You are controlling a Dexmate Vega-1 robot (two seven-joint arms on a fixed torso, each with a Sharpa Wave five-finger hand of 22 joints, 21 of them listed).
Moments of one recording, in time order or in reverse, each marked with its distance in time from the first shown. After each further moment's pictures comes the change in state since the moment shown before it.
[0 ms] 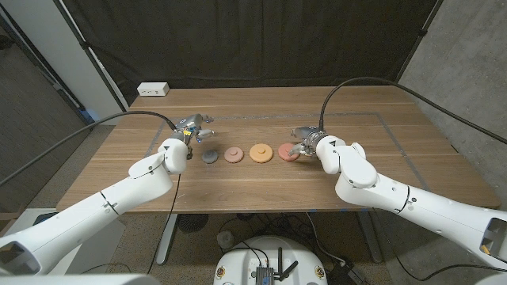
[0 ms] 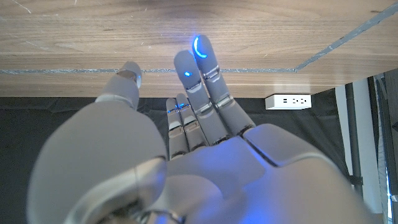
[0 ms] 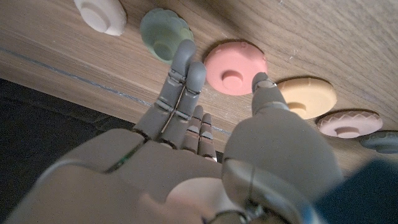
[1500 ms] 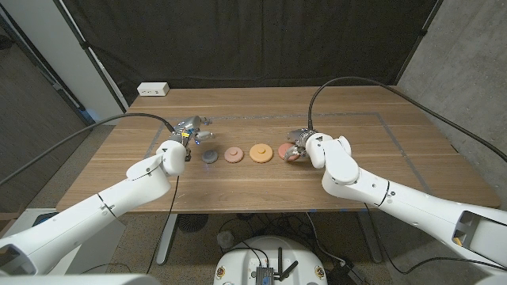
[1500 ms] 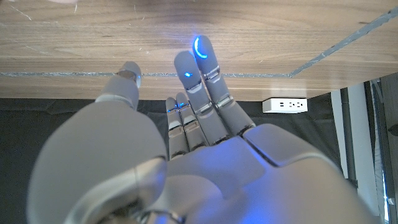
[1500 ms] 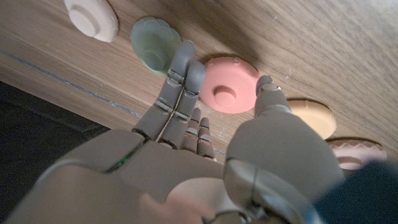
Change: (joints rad) left arm 0.022 0.011 -0.014 -0.004 -0.018 -0.005 0.009; left_hand 0.000 0.000 -0.005 0.000 0.000 0.010 -0.003 0.000 0.005 0.000 0.000 0.000 0.010 0.000 0.000 0.016 -0.005 -0.007 0.000 0.033 -0.022; right arm 0.049 0.108 -0.035 0.118 -0.195 0.022 0.243; right_hand -0.033 -0.006 -0.025 0.014 -0.005 -0.068 0.014 -0.008 -0.009 -0.046 0.021 -0.004 -0.004 -0.029 0.011 0.012 -0.019 -0.014 0.007 0.026 -0.032
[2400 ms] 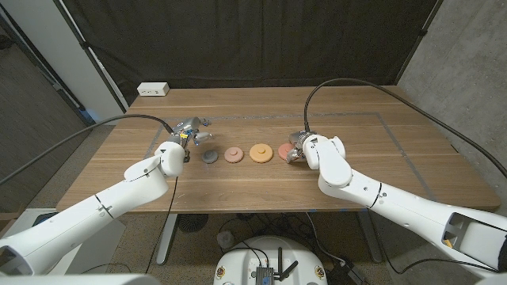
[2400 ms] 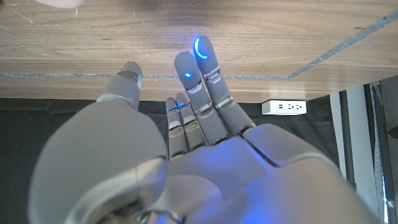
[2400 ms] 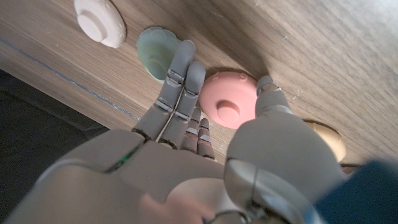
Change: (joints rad) left arm 0.012 0.008 -0.009 0.002 -0.015 -0.014 0.005; left_hand 0.003 0.008 0.000 0.000 0.000 0.000 0.000 0.000 0.000 0.011 0.000 -0.007 0.005 -0.007 0.004 0.008 -0.004 -0.007 0.000 0.024 -0.019; right arm -0.023 0.053 0.021 0.065 -0.140 0.054 0.099; right_hand -0.007 0.007 0.000 0.000 0.000 -0.011 0.003 0.000 -0.003 0.000 0.000 0.008 0.000 -0.006 -0.001 0.007 -0.004 0.000 0.000 0.008 -0.014
